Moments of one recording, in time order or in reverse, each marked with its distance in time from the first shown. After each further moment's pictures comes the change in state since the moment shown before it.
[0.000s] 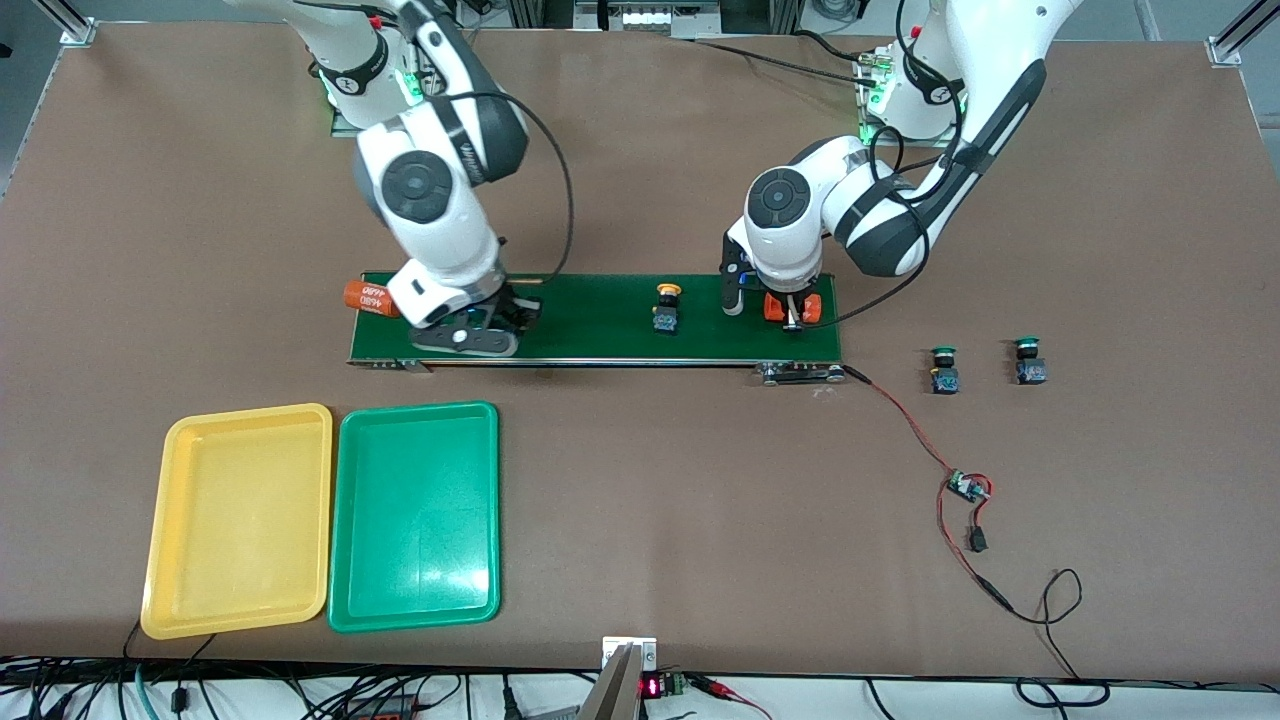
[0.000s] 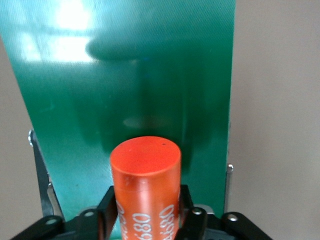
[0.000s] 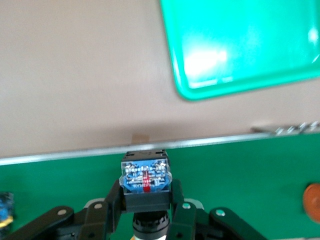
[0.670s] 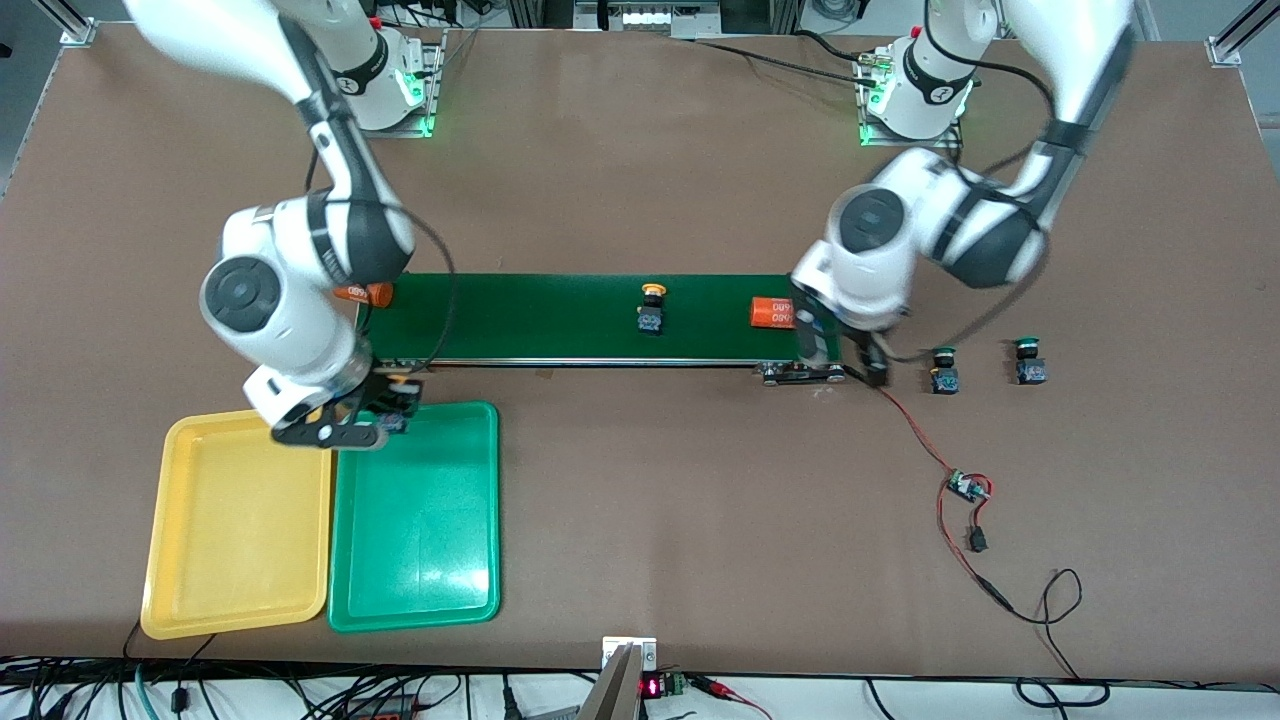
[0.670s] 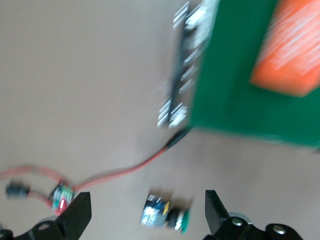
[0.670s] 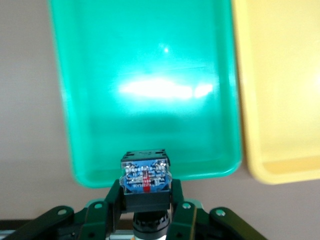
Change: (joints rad) left arm 0.077 -0.090 0.194 0.068 0.000 0.051 0.004; right arm -0.303 0.179 -0.004 0.168 0.000 -0.003 -0.411
